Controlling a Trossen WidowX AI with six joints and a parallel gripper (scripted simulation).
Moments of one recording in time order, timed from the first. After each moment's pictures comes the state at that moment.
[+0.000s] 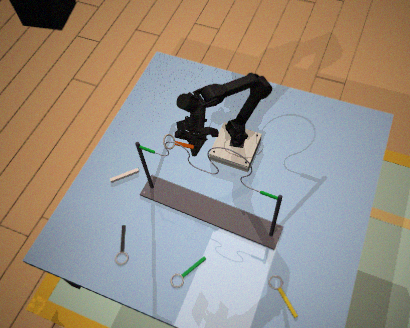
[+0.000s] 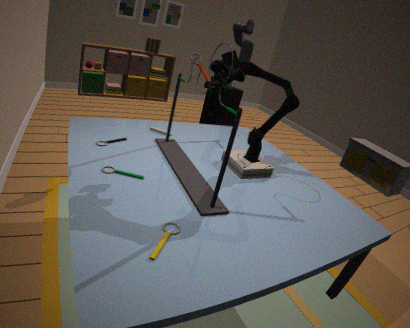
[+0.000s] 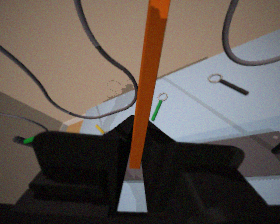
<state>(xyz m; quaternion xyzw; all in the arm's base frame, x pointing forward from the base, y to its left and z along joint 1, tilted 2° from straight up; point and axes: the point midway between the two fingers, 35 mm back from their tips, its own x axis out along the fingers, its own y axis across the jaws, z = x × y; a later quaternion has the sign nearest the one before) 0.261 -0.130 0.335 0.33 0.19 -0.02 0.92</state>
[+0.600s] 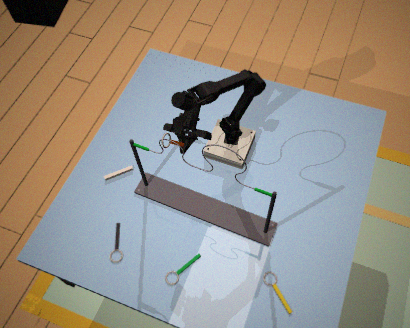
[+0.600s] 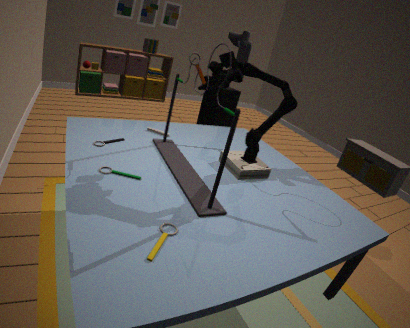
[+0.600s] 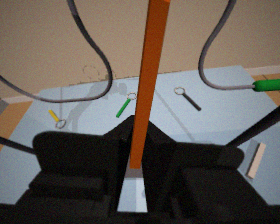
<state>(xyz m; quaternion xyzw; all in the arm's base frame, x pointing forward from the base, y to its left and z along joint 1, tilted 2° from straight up) 0.259 -0.151 0.323 0.16 0.23 -0.08 0.96</state>
